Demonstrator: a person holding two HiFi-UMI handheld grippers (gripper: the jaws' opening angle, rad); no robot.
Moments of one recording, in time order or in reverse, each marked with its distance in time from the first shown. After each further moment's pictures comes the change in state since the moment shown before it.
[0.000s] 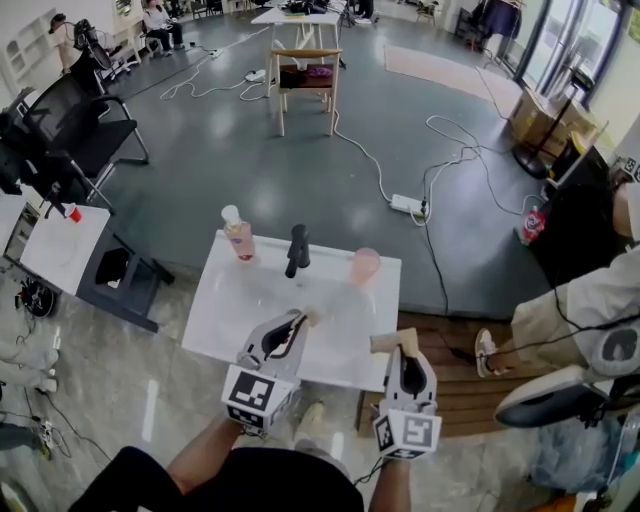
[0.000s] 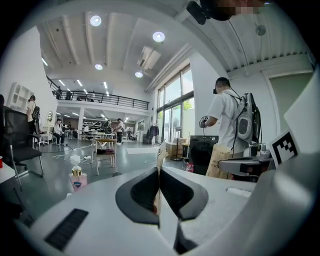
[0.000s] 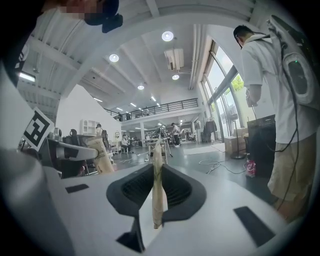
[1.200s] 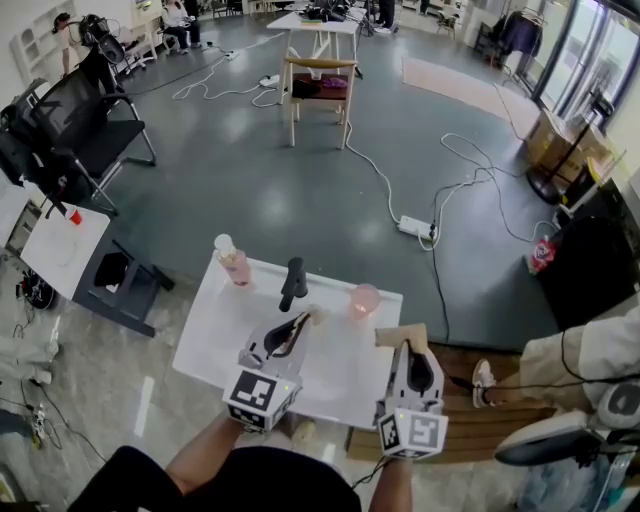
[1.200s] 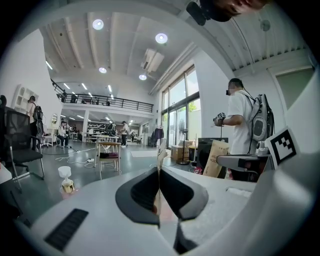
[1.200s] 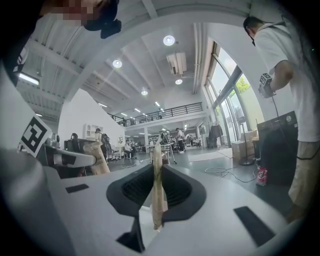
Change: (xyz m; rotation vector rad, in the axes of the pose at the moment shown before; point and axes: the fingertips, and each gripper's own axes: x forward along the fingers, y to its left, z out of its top) left arm 0.086 0.040 0.025 -0.007 -0.034 0.058; right arm 0.106 -0.037 0.034 -0.012 -0.068 0.059
